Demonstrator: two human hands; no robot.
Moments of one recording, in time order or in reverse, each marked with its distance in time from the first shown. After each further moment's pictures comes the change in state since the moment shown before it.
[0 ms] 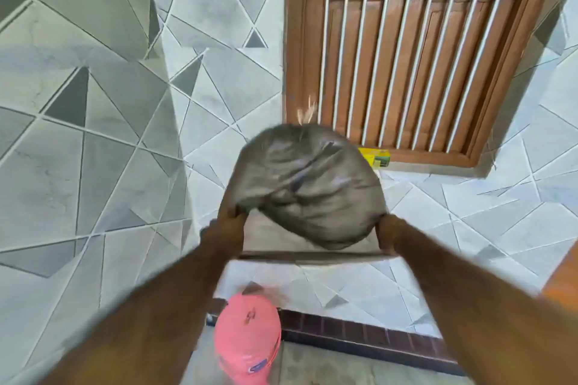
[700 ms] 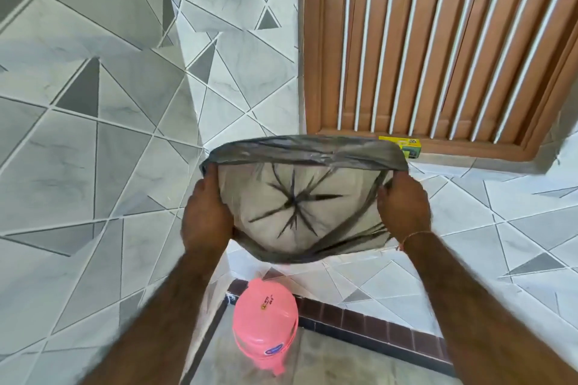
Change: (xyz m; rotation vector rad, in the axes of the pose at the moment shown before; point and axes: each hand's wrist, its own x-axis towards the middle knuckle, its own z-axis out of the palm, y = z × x) left_hand -0.002 0.008 0.000 -0.425 0.404 -0.242; right_hand 0.048 0.005 0.010 0.514 0.518 -0.070
